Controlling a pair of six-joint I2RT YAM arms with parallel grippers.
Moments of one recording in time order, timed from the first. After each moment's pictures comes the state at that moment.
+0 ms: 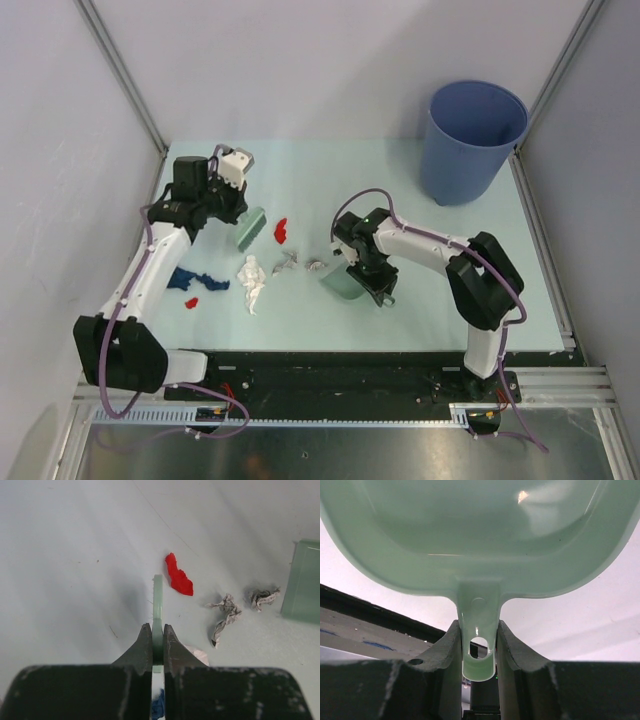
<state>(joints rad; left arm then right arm) -0.12 1.30 1.18 -0.54 0.32 0.32 0.78 1.86 1.38 -1.13 -0.01 0.01</state>
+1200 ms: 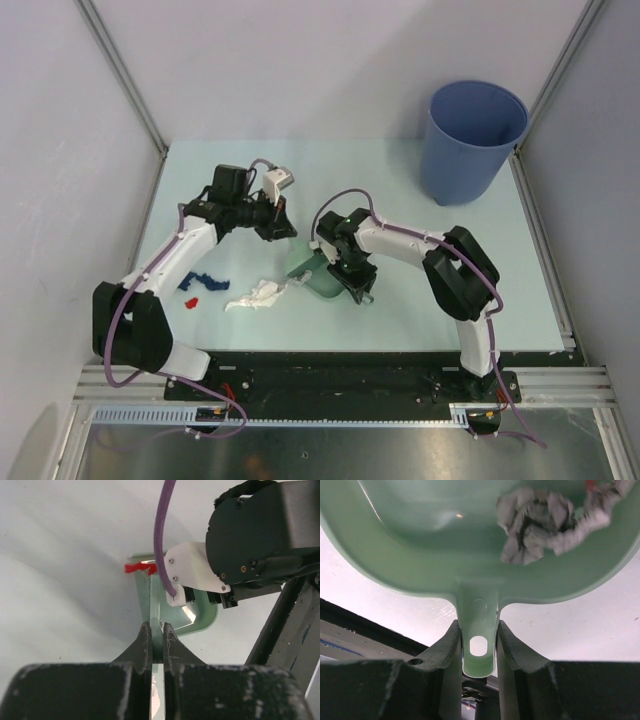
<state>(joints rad) -0.29 1.44 1.14 -0.49 0.70 0.21 0.82 2.00 1.50 -1.05 -0.09 -0.01</state>
